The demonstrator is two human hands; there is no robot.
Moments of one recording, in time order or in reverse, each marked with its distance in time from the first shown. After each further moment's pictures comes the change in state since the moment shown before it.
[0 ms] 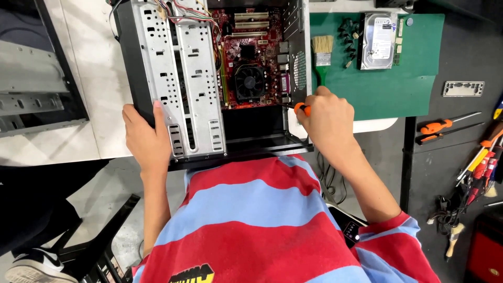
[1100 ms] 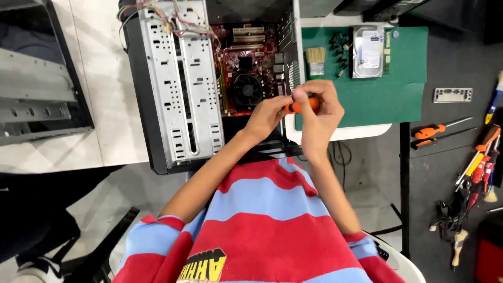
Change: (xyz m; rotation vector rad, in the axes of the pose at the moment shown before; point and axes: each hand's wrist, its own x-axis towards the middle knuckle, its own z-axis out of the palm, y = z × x) left_hand -0.030 0.133 0.215 -0.851 -0.671 0.624; right_hand 0.003 -0.047 -0.024 1.263 0.684 0.002
